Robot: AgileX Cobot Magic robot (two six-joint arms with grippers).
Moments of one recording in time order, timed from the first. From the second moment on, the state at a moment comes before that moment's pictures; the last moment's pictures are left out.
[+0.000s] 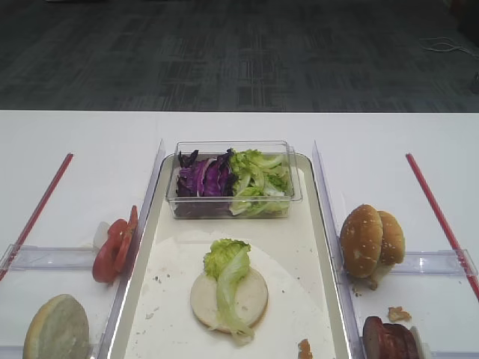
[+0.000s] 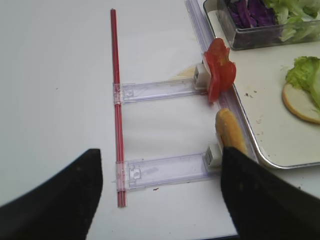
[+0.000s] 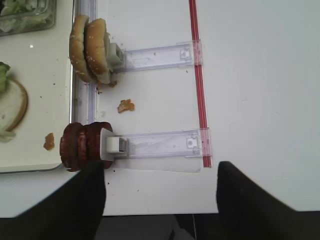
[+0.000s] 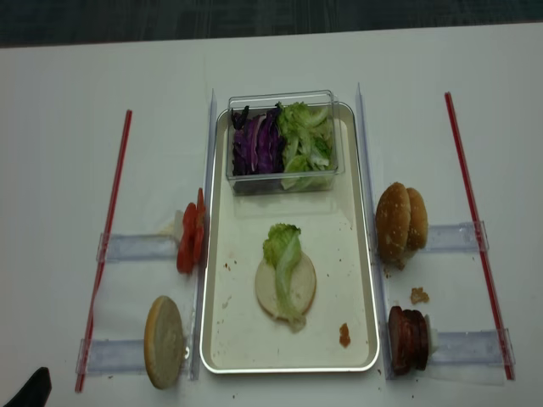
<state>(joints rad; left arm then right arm) -0.11 -0.02 -0.48 0.01 1.18 -0.05 0.03 0.43 -0.66 0.13 1.27 0.11</state>
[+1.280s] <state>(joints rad) -0.11 -0.02 -0.48 0.01 1.18 -0.05 0.03 0.91 -0.68 0.28 1.24 0.12</state>
